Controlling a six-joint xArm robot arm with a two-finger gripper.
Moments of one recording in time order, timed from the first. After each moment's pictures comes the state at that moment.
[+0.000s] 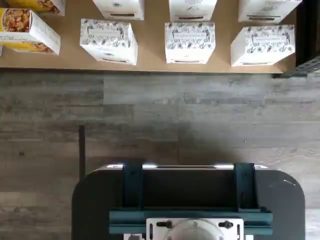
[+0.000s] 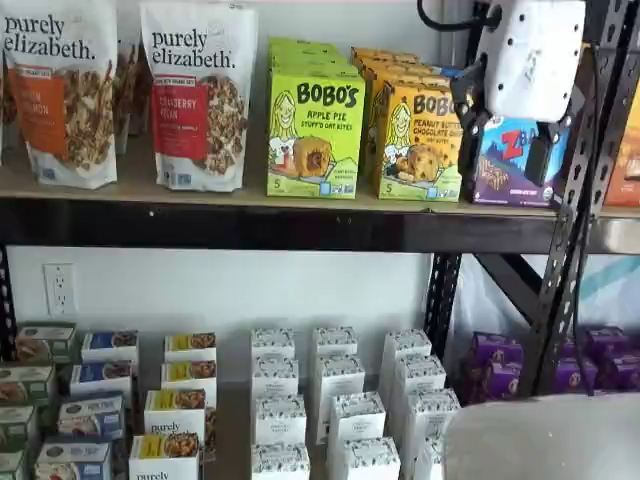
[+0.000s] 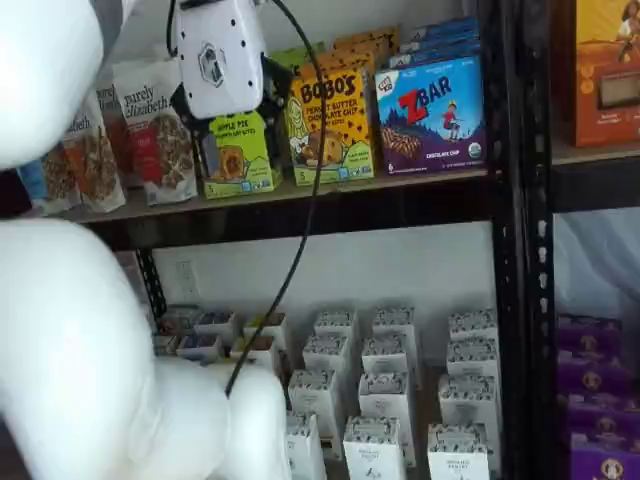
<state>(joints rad) 0.03 -0.87 -1.12 0.04 1.99 0.05</state>
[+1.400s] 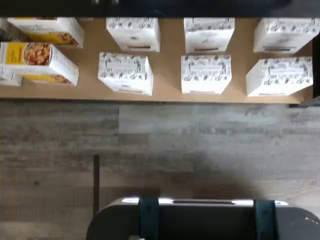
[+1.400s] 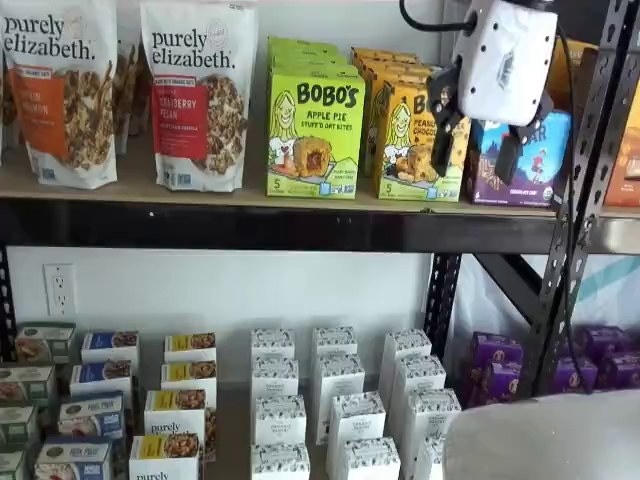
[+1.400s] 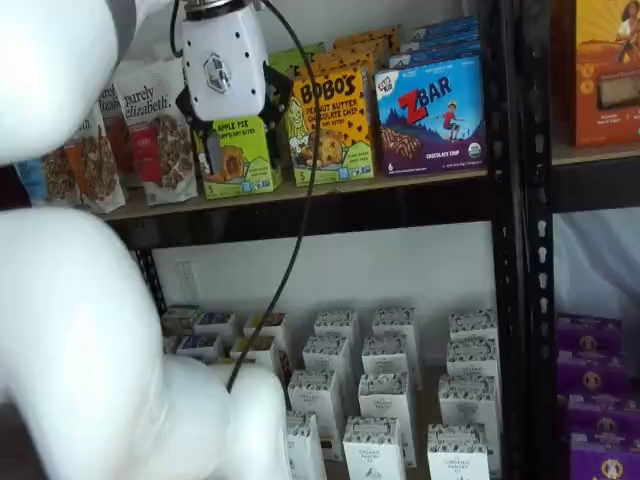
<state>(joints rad) 0.06 -0.85 -1.07 0.07 1.84 0.09</state>
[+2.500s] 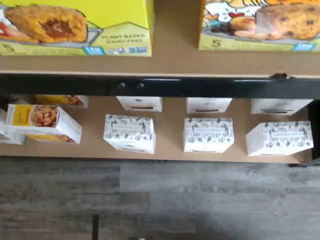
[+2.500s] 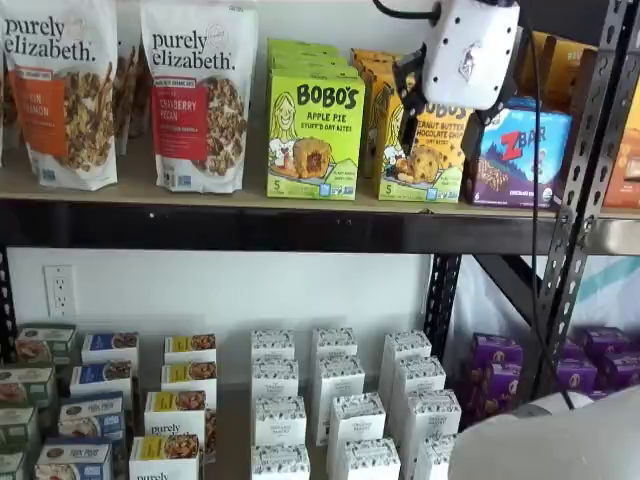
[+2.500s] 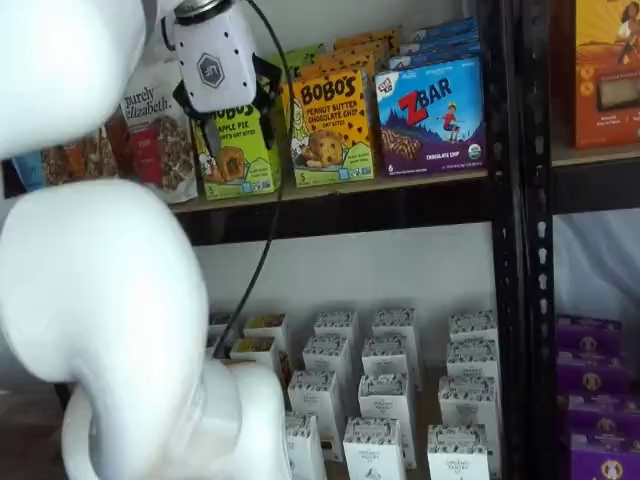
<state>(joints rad) 0.23 -0.82 -1.05 -0.01 1.63 0.23</state>
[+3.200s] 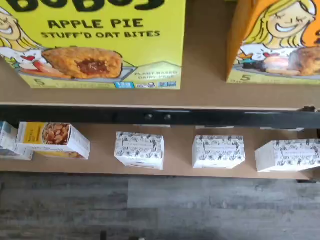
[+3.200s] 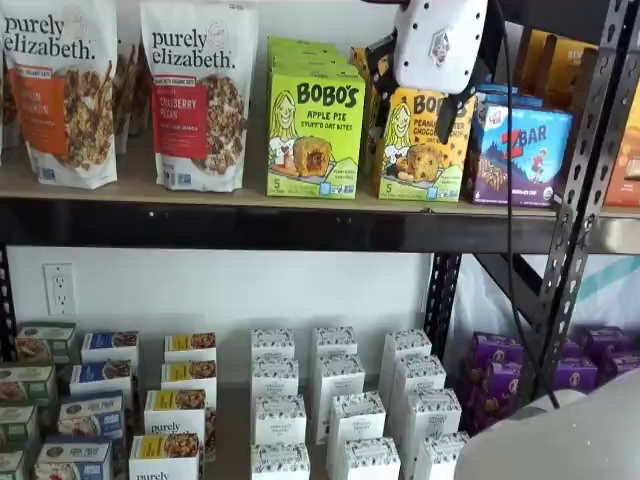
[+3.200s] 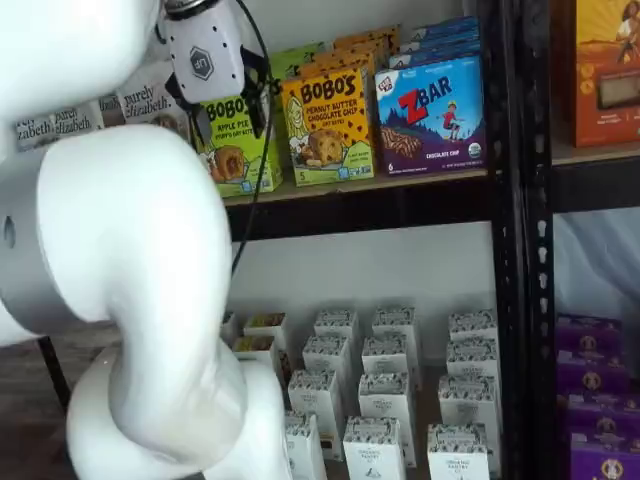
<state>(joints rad) 0.33 -0.72 -1.11 -0.05 1.58 0.33</state>
